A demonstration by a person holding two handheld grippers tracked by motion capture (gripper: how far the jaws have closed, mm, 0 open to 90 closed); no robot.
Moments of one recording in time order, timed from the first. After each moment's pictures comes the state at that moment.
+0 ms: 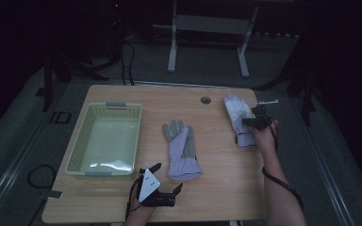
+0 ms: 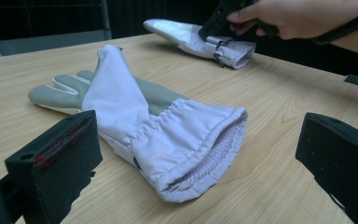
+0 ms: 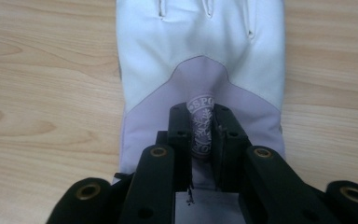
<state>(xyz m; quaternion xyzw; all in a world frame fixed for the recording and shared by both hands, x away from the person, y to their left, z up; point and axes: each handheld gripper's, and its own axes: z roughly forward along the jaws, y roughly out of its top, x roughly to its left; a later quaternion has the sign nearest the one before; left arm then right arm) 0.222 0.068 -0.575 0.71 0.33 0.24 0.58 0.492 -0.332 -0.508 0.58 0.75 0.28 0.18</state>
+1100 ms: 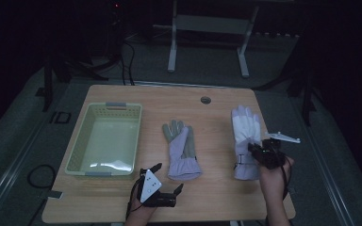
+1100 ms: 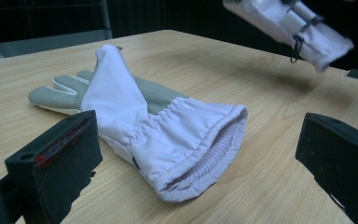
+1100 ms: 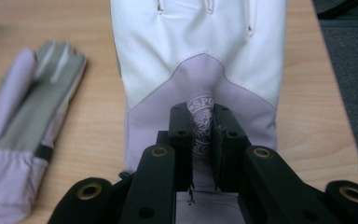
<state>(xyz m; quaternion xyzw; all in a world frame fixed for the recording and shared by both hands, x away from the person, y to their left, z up) 0.221 0.065 -0.575 0.71 0.33 0.25 0.57 0.311 -0.297 -0.457 0.60 0.69 0.33 0.23</state>
